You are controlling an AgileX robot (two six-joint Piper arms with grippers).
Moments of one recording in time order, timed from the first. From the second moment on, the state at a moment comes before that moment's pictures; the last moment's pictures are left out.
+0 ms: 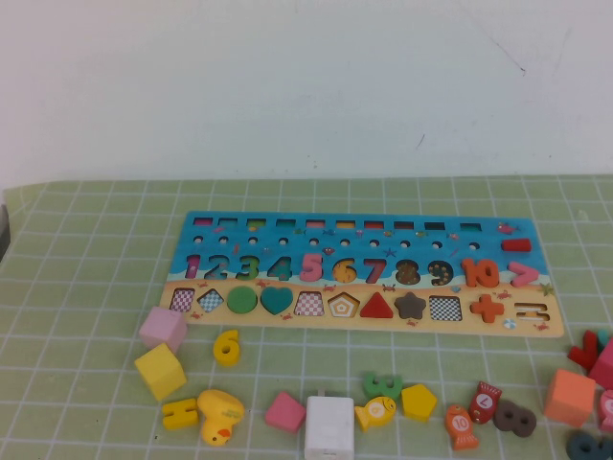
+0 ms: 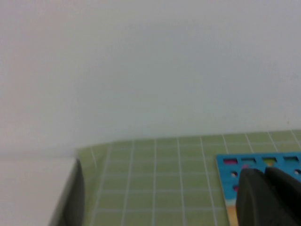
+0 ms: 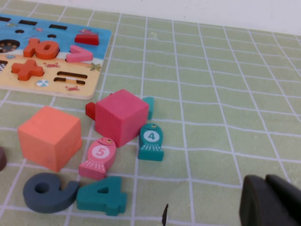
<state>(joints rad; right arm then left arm) -0.08 -0.01 0.02 -0.01 0.40 -0.17 -0.02 0.52 -0.67 0.01 0.38 -0.01</state>
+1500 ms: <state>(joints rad) -0.08 -0.01 0.02 -0.01 0.40 -0.17 -0.43 1.72 -1.30 -0.01 0.90 -0.18</state>
